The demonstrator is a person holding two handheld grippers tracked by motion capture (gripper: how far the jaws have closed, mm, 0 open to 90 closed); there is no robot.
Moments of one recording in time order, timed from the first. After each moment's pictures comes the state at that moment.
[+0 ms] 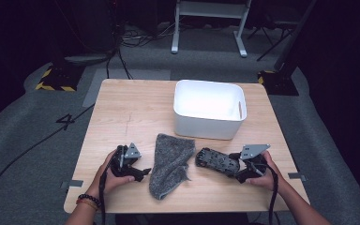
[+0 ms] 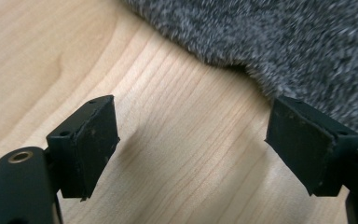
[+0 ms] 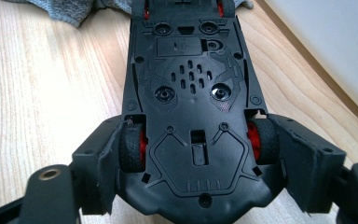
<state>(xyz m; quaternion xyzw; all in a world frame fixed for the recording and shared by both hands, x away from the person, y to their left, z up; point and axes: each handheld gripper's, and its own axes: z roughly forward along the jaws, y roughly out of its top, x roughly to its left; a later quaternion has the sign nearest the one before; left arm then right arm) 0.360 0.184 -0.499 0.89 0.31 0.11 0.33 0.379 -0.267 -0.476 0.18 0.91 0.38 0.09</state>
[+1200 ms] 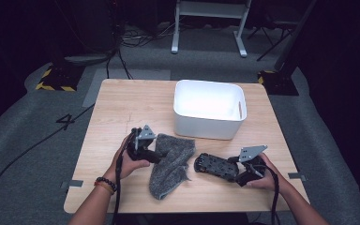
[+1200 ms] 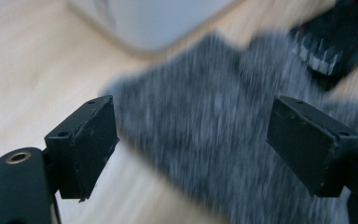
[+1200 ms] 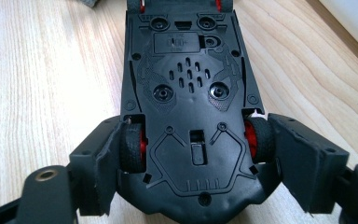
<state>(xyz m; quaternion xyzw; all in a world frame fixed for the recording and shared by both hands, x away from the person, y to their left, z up) 0.401 0.130 -0.442 0.85 0.30 0.14 0.41 0.378 -0.267 -0.485 0.17 0.92 0.36 0.05</state>
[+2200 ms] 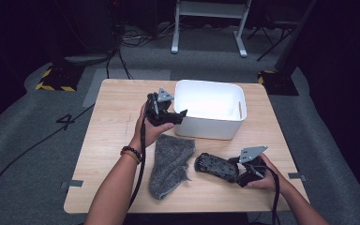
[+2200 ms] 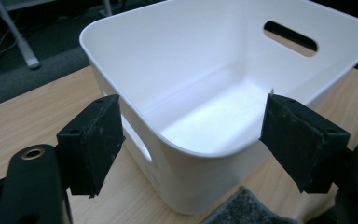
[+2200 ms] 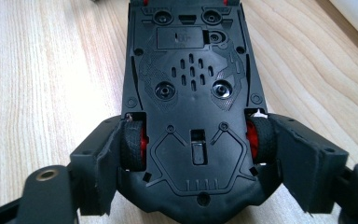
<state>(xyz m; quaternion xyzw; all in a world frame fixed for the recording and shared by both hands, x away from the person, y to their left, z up) 0.472 0.081 -0.379 0.79 0.37 0.20 0.46 0.377 -0.268 -0.487 0.16 0.92 0.36 0.05</state>
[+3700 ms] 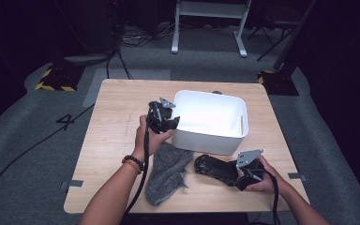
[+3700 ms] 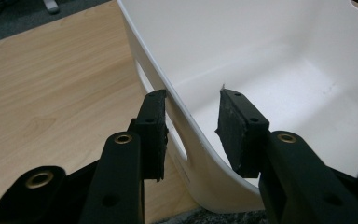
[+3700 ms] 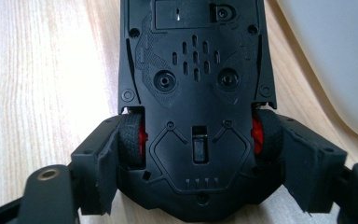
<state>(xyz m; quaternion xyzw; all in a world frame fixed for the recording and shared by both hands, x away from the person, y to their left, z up) 0.438 0.077 -0.387 0.80 0.43 0.19 0.37 0.371 -0.262 -0.494 0.13 0.93 0.33 0.05</state>
